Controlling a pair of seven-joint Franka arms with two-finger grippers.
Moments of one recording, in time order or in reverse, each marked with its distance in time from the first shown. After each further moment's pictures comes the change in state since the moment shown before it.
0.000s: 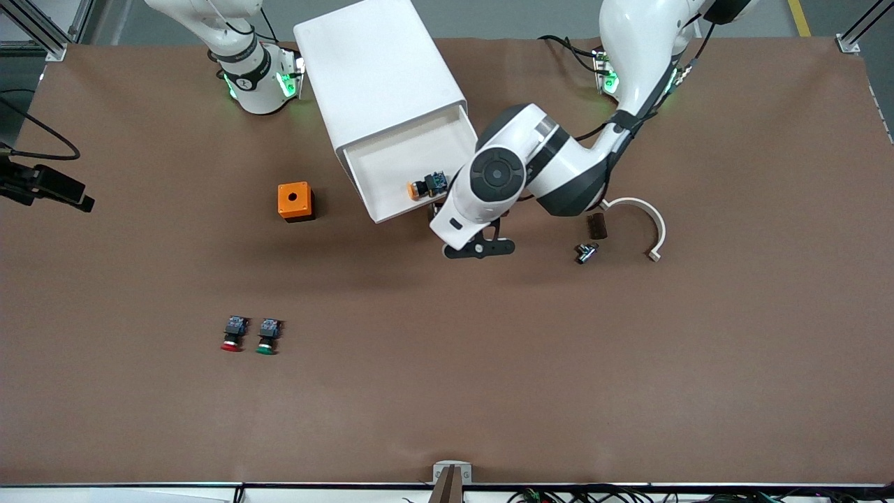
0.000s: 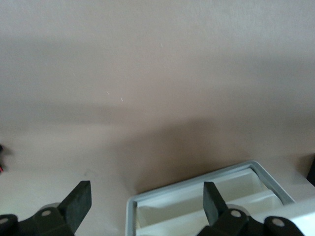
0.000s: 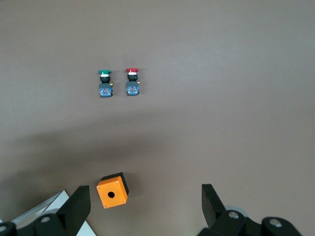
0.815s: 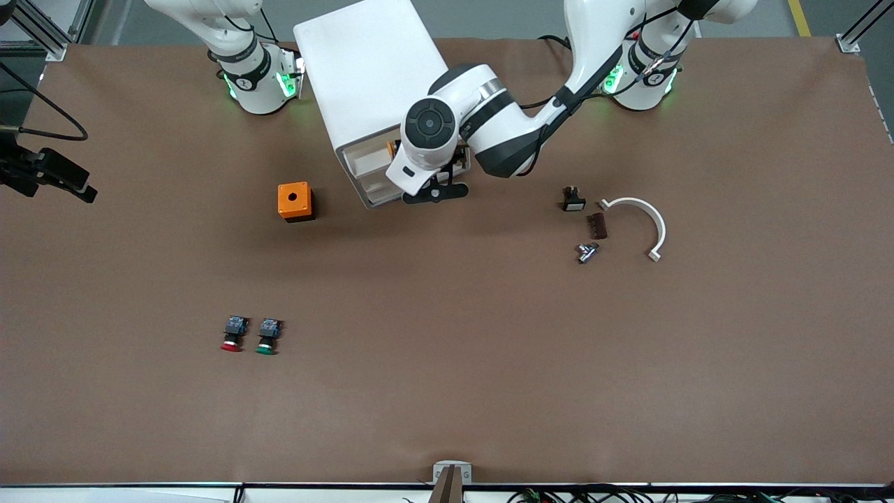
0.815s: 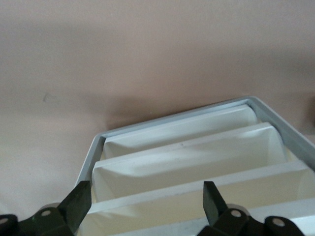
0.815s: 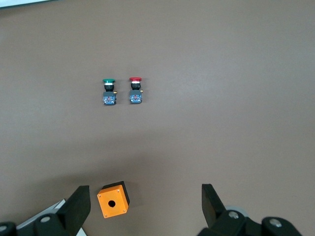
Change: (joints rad) left arm -0.038 0.003 -0.153 -0.074 -0.005 0.001 -0.209; right arm 0.002 -0.131 0.007 -0.162 0.001 0.112 -0.002
